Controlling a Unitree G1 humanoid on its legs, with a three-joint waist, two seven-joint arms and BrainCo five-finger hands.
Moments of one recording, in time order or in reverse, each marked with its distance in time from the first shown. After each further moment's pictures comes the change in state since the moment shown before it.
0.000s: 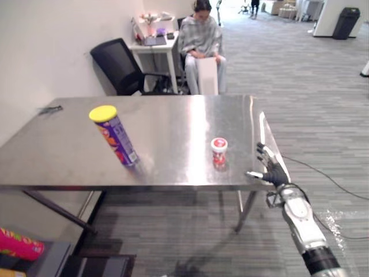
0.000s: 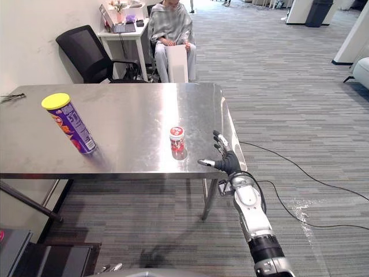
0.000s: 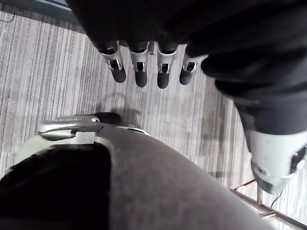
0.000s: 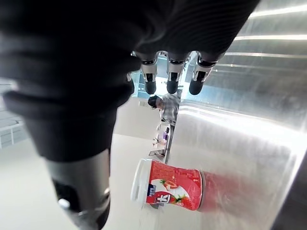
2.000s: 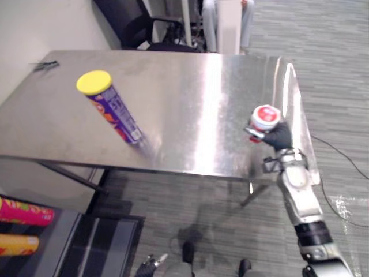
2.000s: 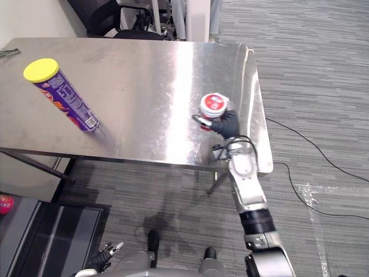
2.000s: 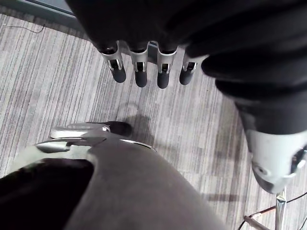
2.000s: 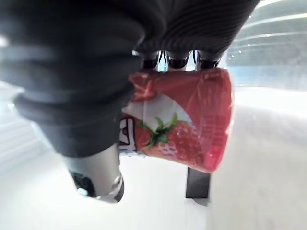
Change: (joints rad) left arm -0.063 -0.006 0.044 -0.072 -0.011 0.006 0.039; right arm -0.106 0.023 -0.116 -0.366 0.060 0.025 -0.062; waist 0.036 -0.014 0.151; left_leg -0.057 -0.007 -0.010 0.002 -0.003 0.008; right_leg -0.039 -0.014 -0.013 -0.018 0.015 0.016
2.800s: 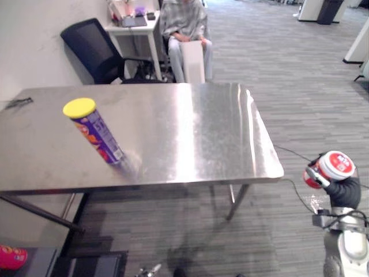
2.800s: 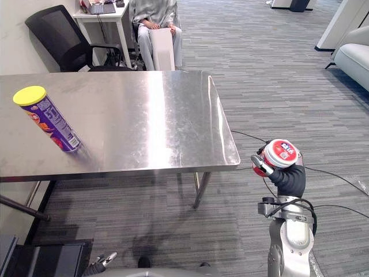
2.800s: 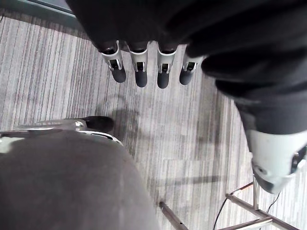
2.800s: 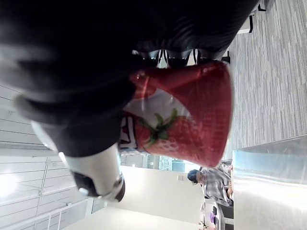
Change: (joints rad) left arm 0.053 0.001 0.053 0.007 0.018 0.000 -0.004; right arm 0.542 0.134 -0.292 -0.282 0.110 -0.044 0.105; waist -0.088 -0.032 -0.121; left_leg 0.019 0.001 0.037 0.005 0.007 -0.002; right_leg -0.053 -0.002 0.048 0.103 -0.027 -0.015
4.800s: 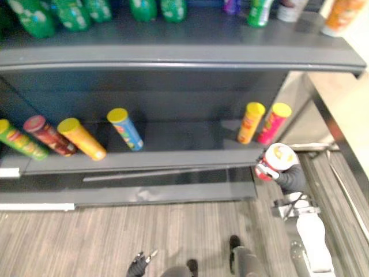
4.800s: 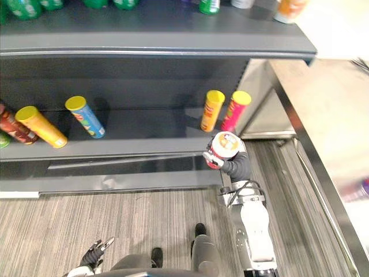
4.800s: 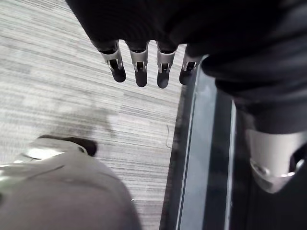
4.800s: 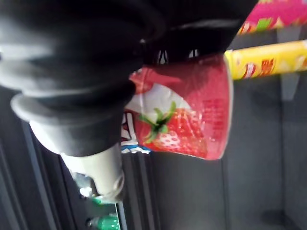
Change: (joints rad) left arm -0.057 -0.007 0.020 0.014 -0.058 0.001 0.027; right arm -0.132 -0.010 0.338 0.065 0.001 0.012 0.019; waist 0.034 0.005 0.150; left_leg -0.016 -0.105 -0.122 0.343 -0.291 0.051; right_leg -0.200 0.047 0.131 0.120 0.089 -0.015
